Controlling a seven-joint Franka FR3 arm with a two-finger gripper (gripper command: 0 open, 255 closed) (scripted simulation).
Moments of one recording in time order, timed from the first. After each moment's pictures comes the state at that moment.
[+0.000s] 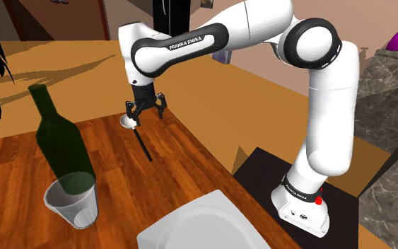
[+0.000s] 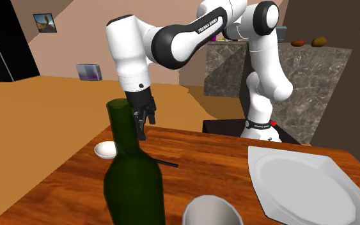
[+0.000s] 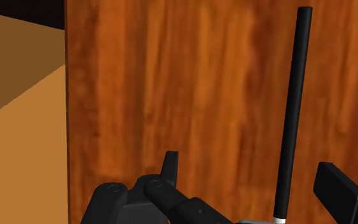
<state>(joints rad) 0.12 0.37 0.37 -1.61 -0.13 1.84 0.80</state>
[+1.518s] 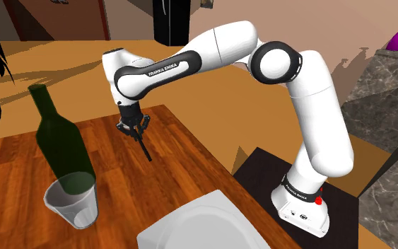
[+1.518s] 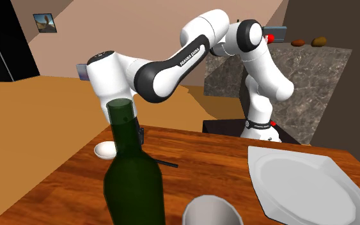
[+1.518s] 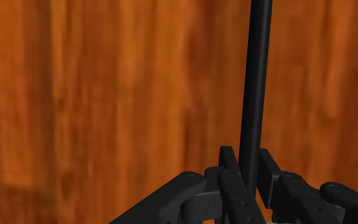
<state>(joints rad) 0.20 0.64 0.34 -1.40 -0.20 1.86 0.88</state>
